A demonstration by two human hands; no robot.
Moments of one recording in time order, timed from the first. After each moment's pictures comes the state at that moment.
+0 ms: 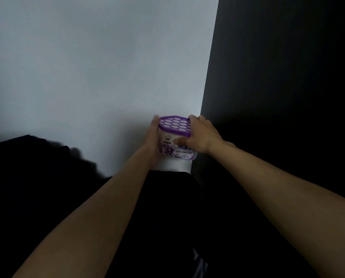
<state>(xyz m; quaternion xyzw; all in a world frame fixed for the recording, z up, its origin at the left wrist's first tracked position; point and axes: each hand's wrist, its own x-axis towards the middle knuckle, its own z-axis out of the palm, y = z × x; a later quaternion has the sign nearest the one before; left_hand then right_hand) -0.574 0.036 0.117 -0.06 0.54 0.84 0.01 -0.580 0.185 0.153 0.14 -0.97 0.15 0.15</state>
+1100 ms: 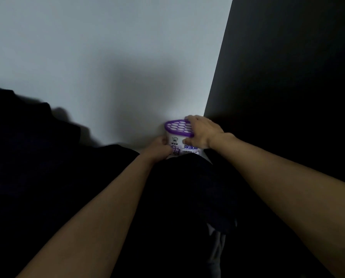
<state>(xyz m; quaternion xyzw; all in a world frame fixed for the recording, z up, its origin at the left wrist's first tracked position) -0.599 0.021 -0.020 0.02 0.85 0.52 0.05 -0.636 0.184 0.035 0.16 -0.99 0.04 0.04</state>
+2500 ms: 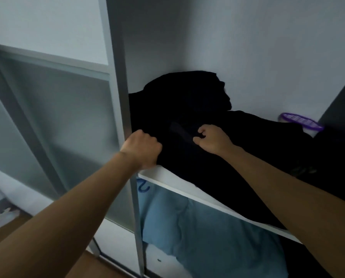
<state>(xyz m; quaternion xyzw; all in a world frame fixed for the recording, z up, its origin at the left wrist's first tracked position) -0.096 -0.145 0.024 -0.10 0.95 -0.28 -0.03 -0.294 -0.009 0.018 0.38 -0.89 0.24 -0.06</state>
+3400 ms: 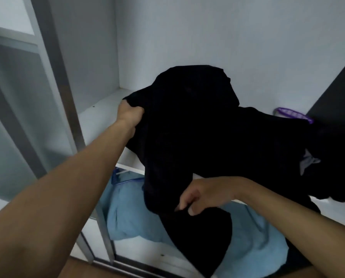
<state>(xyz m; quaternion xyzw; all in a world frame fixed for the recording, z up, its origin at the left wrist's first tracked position) -0.111 -0.295 0.034 -0.32 0.63 0.64 -0.30 -0.143 -0.024 0.001 0.52 -0.71 0.09 -0.48</state>
